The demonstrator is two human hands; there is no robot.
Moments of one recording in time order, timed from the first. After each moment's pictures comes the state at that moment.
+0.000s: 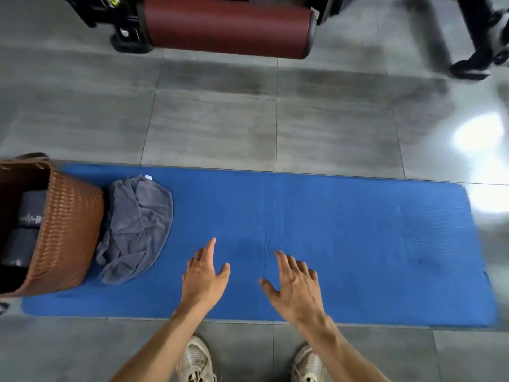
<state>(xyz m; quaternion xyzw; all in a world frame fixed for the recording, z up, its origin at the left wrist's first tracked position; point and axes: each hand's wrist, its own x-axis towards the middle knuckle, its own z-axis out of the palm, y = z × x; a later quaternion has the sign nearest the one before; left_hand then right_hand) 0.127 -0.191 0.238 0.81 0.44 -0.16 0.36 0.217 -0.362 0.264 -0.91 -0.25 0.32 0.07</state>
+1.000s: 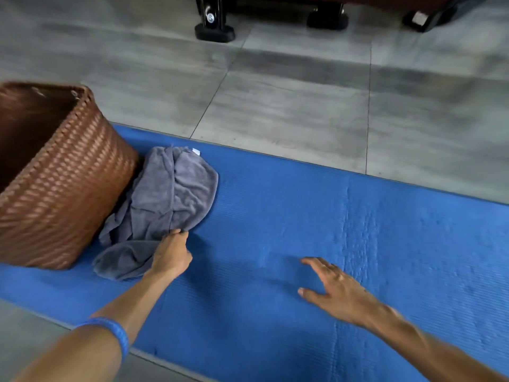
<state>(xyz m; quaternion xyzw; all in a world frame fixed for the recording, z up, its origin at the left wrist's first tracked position) 0.031 0.011 -0.115 0.85 0.48 -0.12 0.17 0.243 -0.297 -0.056 -0.81 -0.46 0.35 0.14</state>
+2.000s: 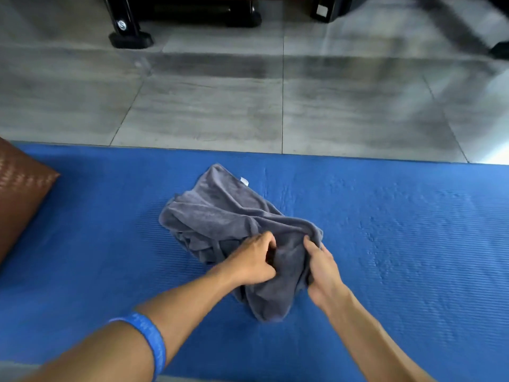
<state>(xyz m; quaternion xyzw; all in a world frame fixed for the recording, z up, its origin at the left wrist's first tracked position) 0.214 -0.261 -0.053 0.90 0.16 -0.21 0.36 0.277 -0.415 -0.055 -0.59 0.18 0.38 0.69</state>
